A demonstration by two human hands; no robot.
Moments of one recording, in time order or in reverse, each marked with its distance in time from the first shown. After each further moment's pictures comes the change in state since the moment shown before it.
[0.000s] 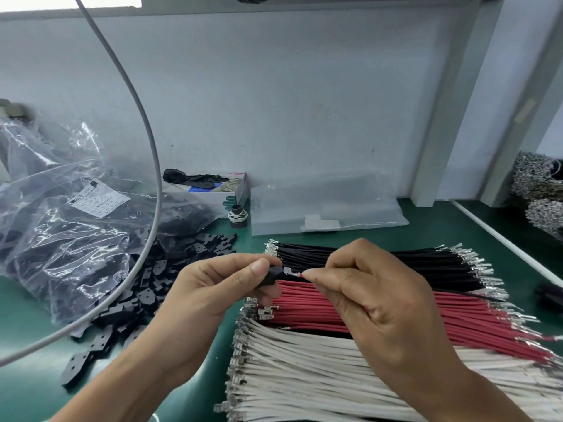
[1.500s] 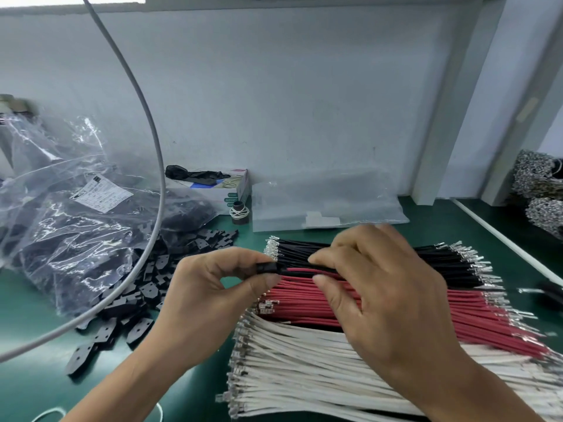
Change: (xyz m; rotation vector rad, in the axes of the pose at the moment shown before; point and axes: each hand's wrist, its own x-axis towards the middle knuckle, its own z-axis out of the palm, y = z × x) left_hand -0.003 -0.001 0.001 0.534 0.066 0.339; right_hand 0.007 -0.013 -0.007 -0.295 -0.069 -0.023
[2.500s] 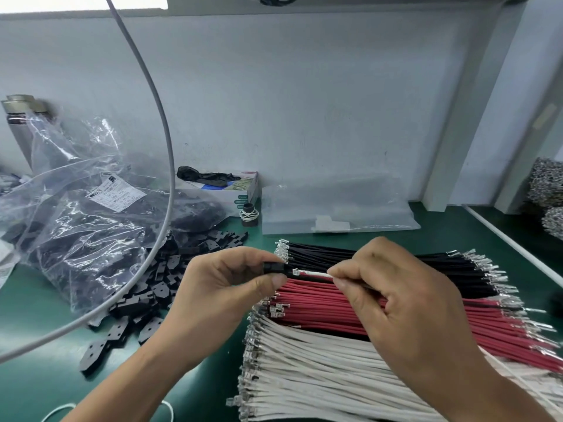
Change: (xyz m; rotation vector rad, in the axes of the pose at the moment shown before) left_hand 0.002 -0.007 -0.002 -0.311 -0.048 -0.139; right_hand -0.003 0.005 0.000 0.156 -0.019 0.123
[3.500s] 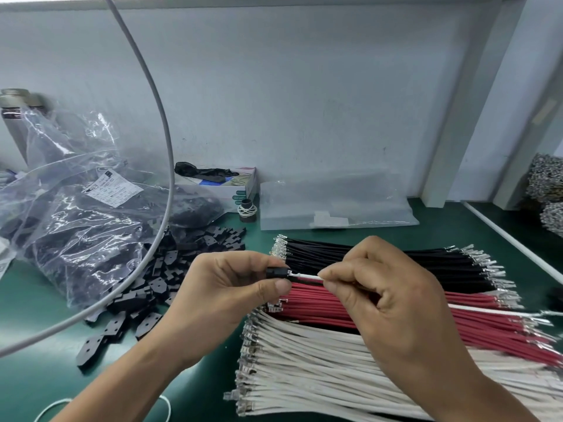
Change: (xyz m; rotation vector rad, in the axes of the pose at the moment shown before) left_hand -0.003 0.006 0.004 -0.077 -0.052 -0.125; right_hand -0.005 0.001 0.011 0.230 0.016 0.060
